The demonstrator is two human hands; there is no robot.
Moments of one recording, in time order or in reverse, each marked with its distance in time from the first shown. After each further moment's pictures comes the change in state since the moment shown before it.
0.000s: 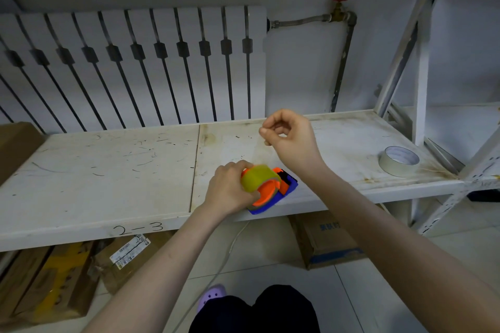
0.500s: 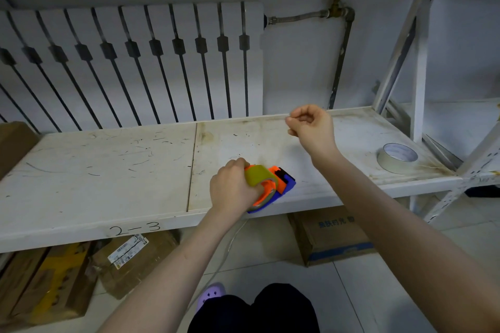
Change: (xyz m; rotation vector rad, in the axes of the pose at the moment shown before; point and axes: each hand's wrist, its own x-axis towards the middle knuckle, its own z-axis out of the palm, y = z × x) left_hand 0.001 0.015 0.018 0.107 0.212 -0.072; right_hand 0.027 0.036 -0.028 0.131 0.177 0.252
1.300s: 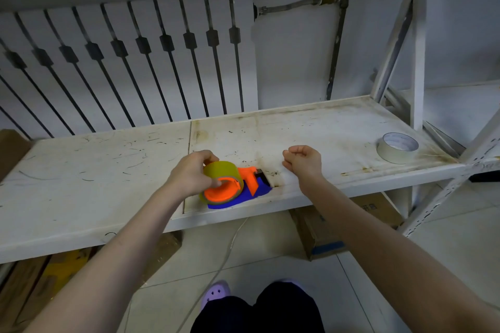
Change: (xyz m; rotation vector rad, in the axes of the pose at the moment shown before) left_hand 0.046 -0.061 -0.040 -0.050 -0.331 -0.077; right_hand -0.007 0.099 0.008 0.207 0.163 0.455
